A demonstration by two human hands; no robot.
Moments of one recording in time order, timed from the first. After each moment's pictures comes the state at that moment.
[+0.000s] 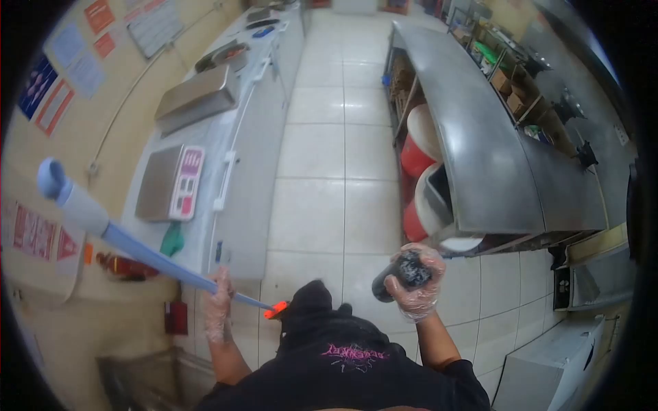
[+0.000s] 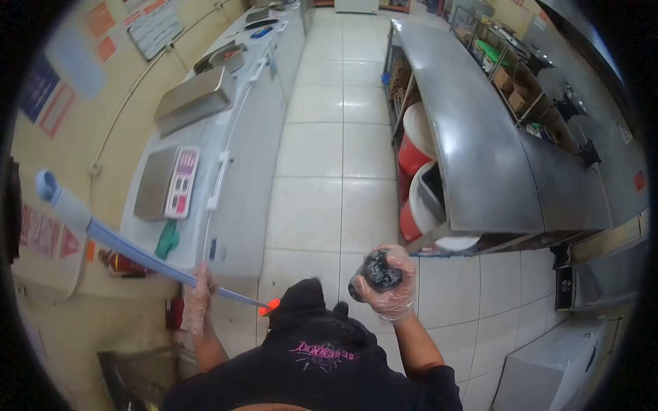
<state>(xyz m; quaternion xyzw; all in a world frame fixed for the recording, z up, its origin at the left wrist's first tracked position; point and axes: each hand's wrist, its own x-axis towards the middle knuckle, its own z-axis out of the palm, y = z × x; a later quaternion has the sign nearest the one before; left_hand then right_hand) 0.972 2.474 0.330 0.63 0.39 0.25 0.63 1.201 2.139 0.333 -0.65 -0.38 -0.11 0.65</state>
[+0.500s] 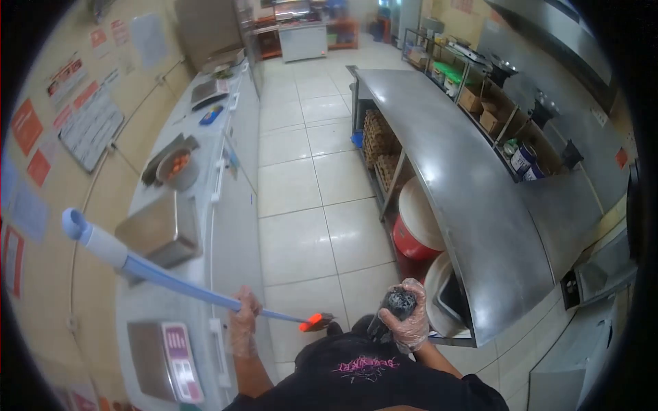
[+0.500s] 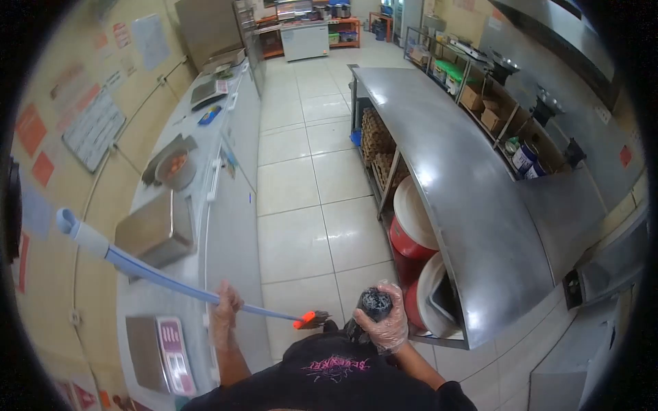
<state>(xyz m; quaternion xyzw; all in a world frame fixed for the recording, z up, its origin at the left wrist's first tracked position) 1.267 2.598 0.320 0.61 0.24 0.23 0.72 1.375 2.244 0.321 -0.73 -0.20 -0.06 0.65</state>
